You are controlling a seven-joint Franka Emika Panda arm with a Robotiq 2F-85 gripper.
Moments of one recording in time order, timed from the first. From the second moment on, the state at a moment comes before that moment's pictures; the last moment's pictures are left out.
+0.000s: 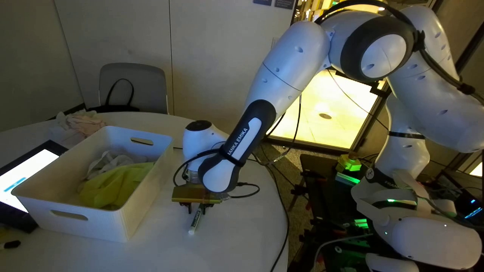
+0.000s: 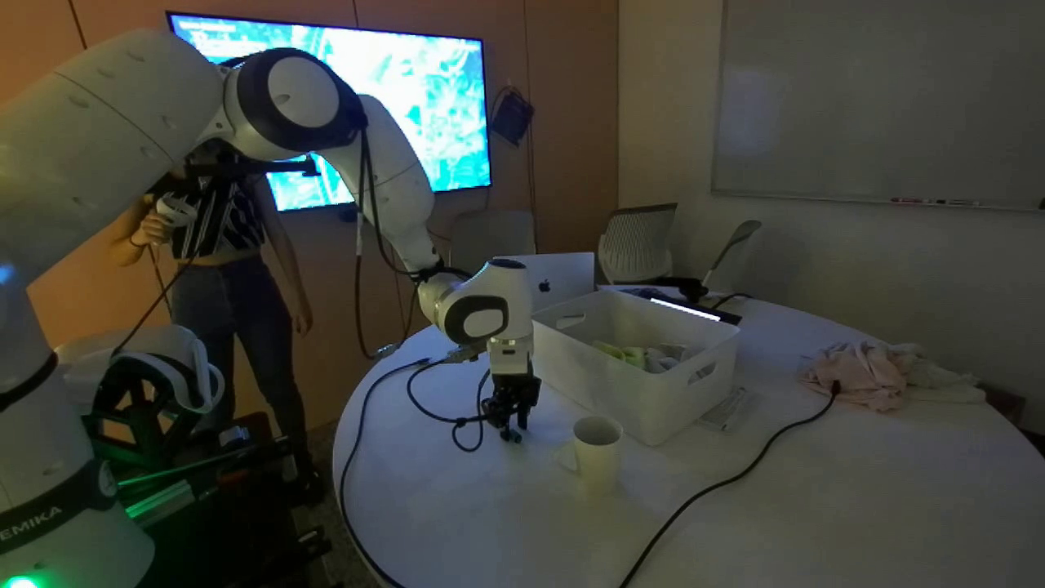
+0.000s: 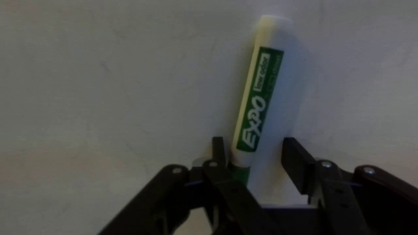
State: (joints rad) arm 0.28 0.89 -0.11 -1.85 0.25 2.73 1.34
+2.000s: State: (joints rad) arm 0.33 0.67 -0.30 -1.90 -0.22 2.54 1.48
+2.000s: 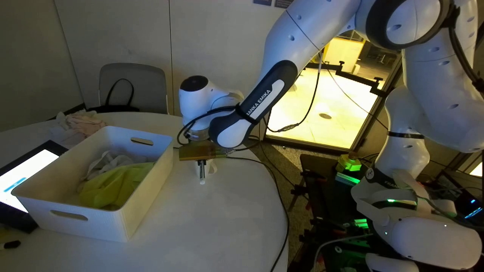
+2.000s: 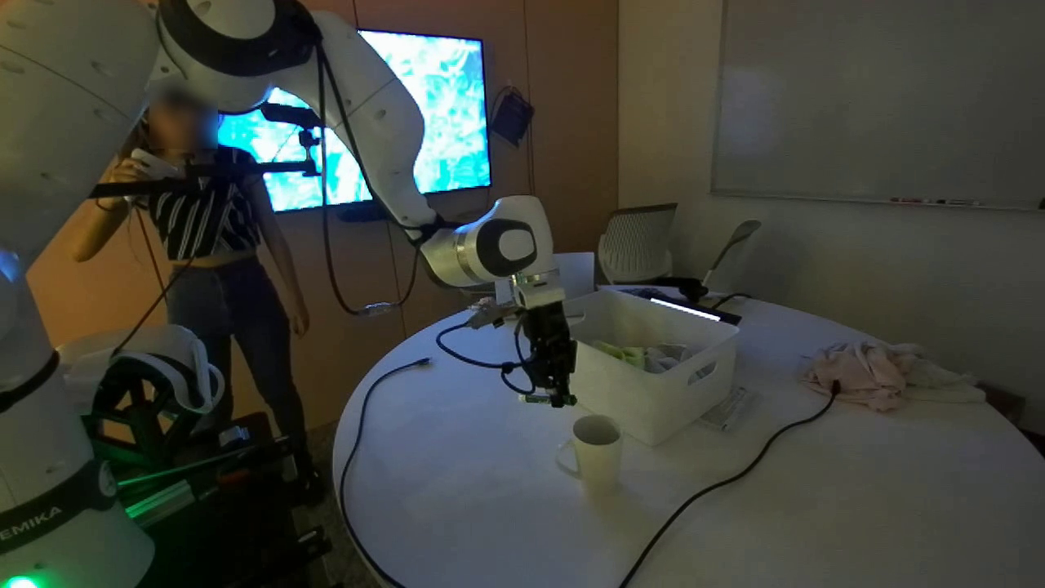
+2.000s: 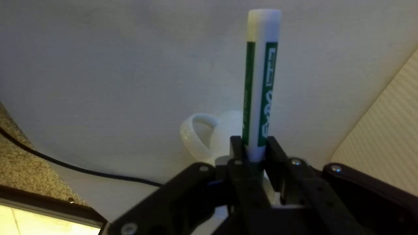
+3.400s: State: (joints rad) arm 0.36 0.68 -0.48 -1.87 -0.66 2.54 1.96
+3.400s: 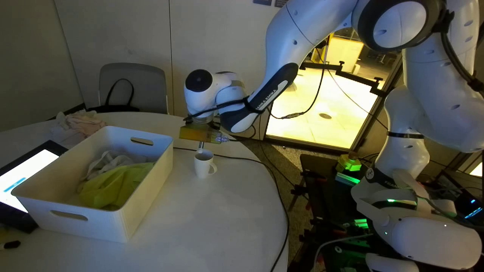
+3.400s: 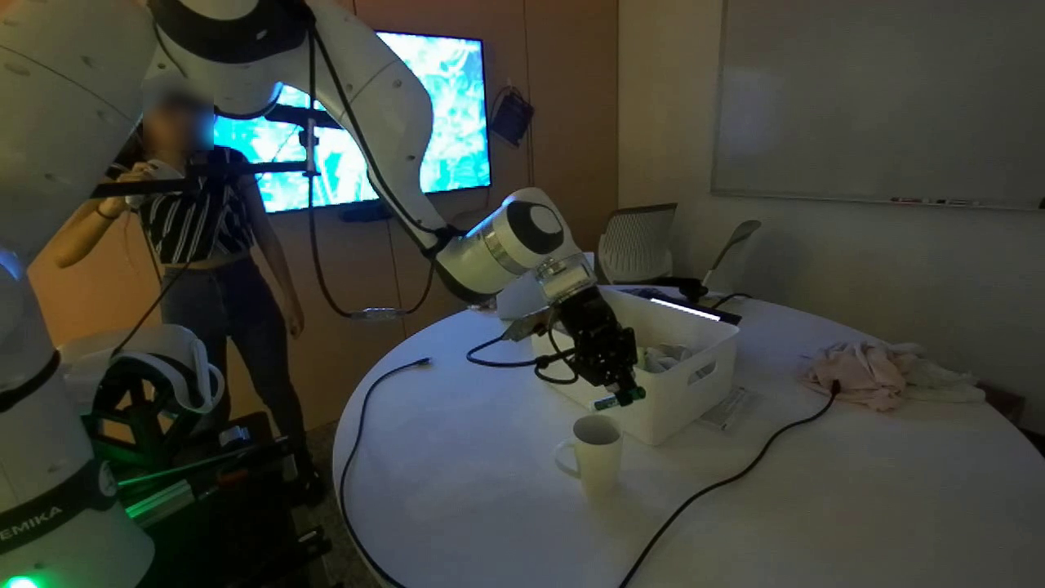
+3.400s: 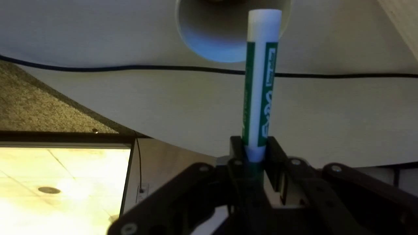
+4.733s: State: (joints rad) arm 0.27 0.72 -0.21 -1.81 -1.14 2.17 2.38
